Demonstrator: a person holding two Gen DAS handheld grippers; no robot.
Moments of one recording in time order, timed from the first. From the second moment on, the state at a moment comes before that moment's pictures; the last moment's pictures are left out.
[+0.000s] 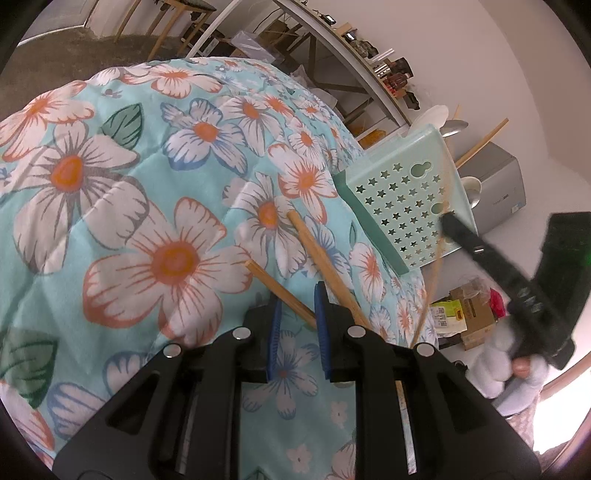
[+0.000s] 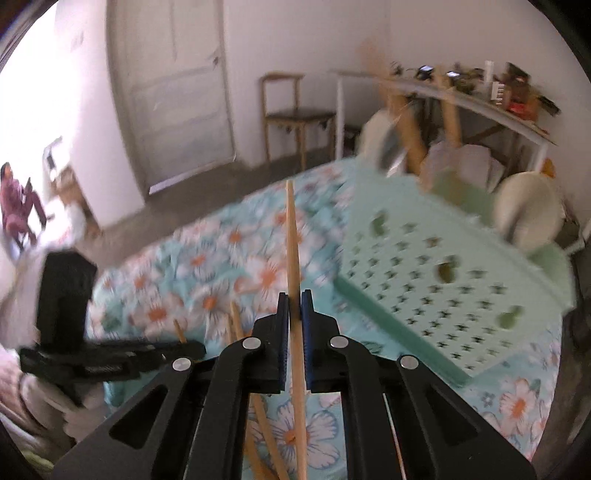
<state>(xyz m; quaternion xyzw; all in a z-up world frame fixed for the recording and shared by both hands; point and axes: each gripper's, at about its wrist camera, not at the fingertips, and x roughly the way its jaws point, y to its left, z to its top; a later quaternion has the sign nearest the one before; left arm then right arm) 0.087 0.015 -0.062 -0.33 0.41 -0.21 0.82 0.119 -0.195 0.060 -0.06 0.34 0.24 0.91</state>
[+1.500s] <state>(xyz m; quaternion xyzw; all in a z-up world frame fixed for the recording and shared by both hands) 0.111 0.005 0.207 -0.26 0.07 -0.35 0.90 0.046 -0.321 0.119 0.14 0.18 0.18 0.96</state>
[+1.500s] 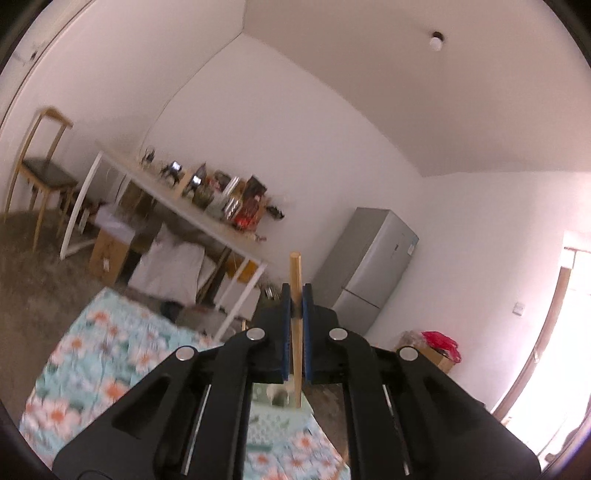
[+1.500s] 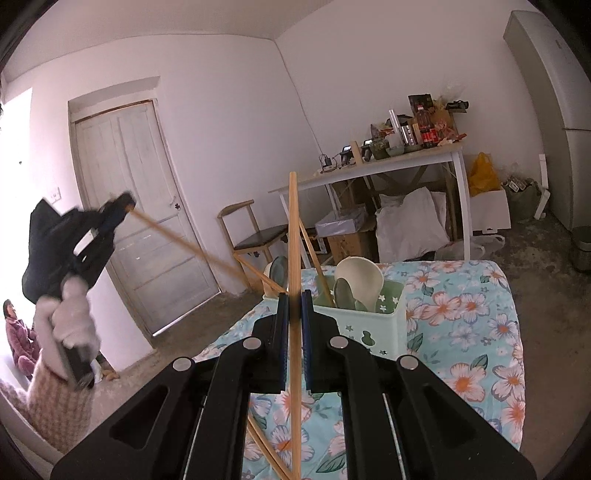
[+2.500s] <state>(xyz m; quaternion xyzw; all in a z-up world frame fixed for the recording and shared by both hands) 0.174 -0.046 0.151 -0.23 0.15 -0.31 0.91 0.053 -0.314 0.125 0.12 0.19 0.18 0.96</state>
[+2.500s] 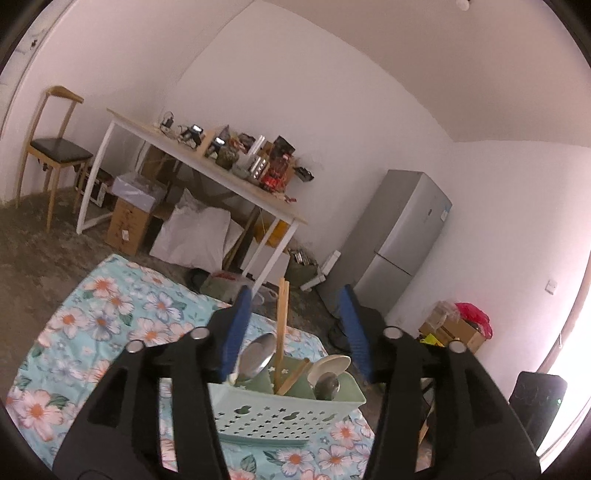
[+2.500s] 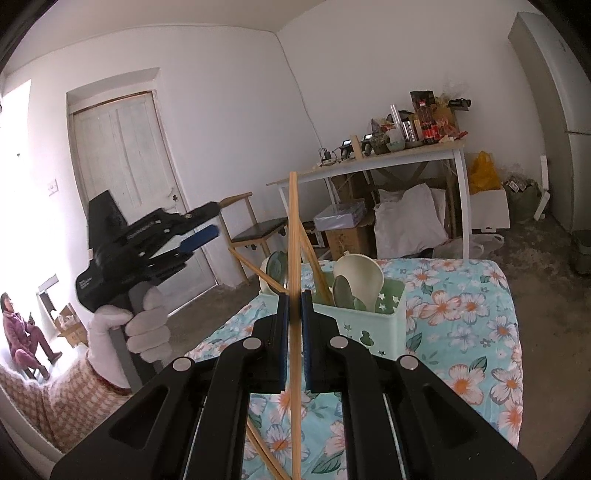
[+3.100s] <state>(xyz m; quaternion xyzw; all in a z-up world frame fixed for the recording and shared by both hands) 0.088 -0.002 0.054 -0.13 0.27 -0.21 0.93 0.076 -0.292 0.216 0.05 0.06 0.22 0.97</state>
